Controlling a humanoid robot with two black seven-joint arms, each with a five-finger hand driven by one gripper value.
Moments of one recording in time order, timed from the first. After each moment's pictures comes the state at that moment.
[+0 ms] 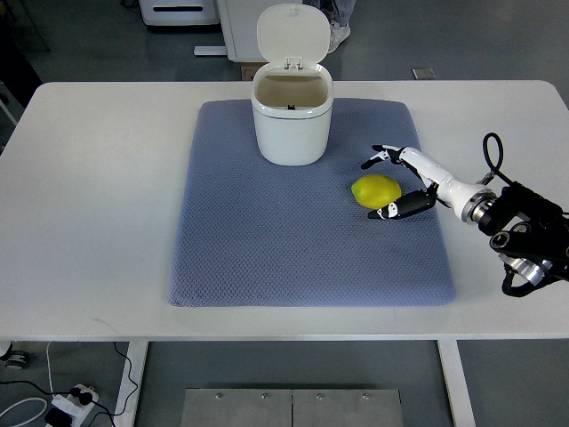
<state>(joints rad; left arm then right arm) -0.01 0.00 -0.10 -0.24 0.00 0.19 -0.13 1.17 -0.47 -0.38 1.15 -0.40 -0.37 0.42</state>
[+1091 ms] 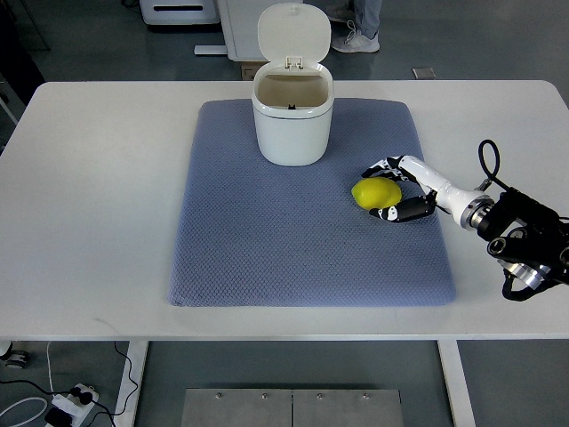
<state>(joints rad) -0.01 0.00 -0.10 -0.24 0.00 0.19 -0.13 1.17 -0.46 -0.42 1.13 -0.40 -0.37 0.43</state>
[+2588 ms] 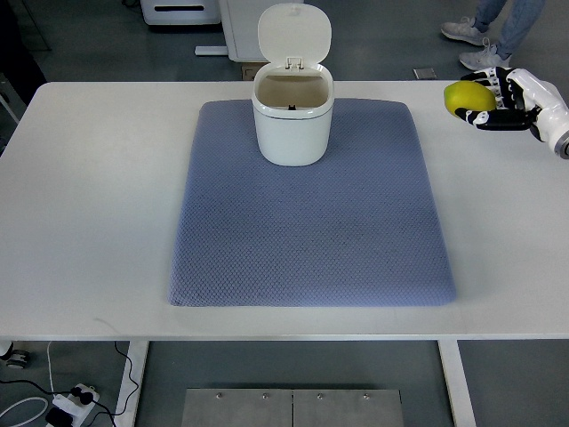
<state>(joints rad) -0.01 0.00 -0.10 -0.24 0.00 0.19 -0.13 1.21 -0.64 -0.23 0.92 -0.21 -0.17 0.44</state>
